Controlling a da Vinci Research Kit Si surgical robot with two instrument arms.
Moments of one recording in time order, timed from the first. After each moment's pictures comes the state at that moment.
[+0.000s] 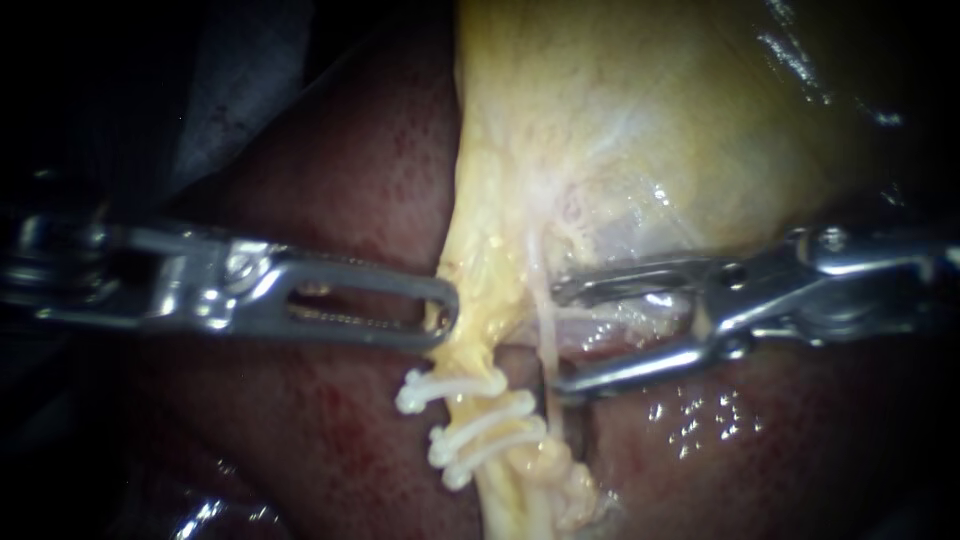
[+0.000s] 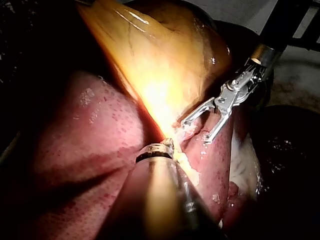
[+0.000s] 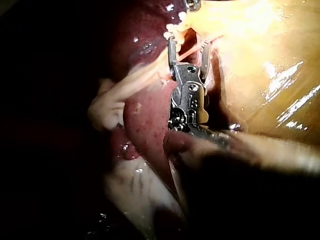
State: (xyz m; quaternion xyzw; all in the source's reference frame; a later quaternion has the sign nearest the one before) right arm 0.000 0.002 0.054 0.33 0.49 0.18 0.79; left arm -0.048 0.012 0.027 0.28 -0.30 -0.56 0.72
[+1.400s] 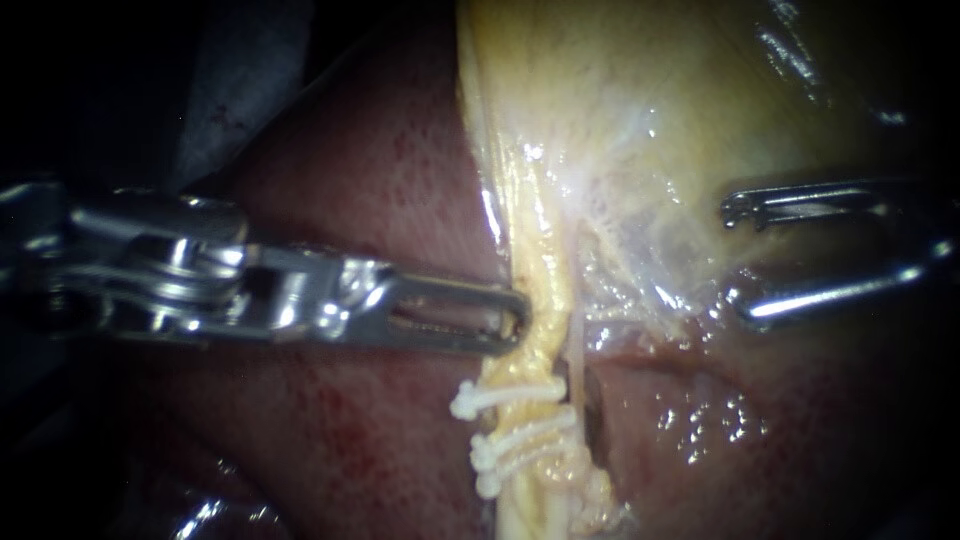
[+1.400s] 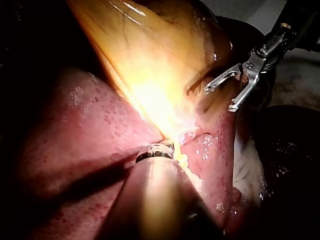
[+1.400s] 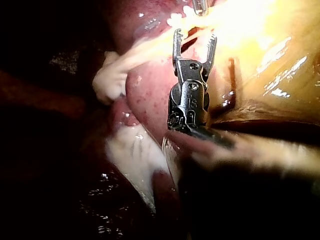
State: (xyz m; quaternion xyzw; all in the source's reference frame) right arm -0.006 0.006 0.050 0.29 0.50 0.19 0.79; left arm -0.054 0.010 0.033 0.27 -0.30 -0.56 0.72
